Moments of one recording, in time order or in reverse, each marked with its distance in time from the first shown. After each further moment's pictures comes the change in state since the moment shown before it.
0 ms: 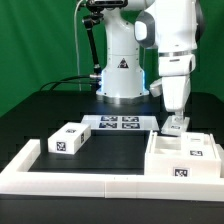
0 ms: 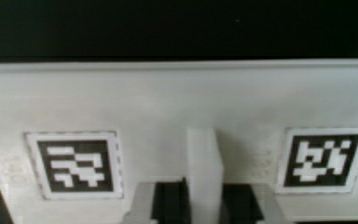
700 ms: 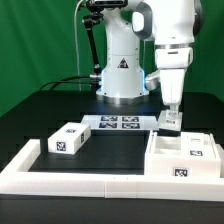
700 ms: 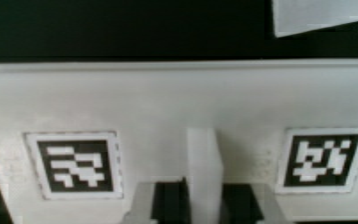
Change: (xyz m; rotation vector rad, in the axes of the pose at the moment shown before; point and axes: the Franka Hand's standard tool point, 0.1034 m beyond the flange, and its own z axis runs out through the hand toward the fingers) arm -0.011 0.009 -0.012 0.004 -0.028 -0.083
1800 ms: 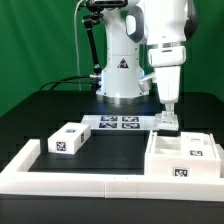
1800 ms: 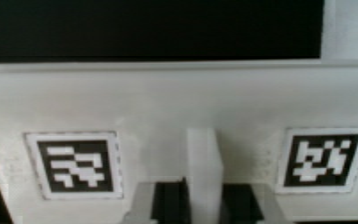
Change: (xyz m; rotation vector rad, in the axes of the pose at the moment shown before) arm -0.012 0.012 -0.001 -0.046 0.026 -0.035
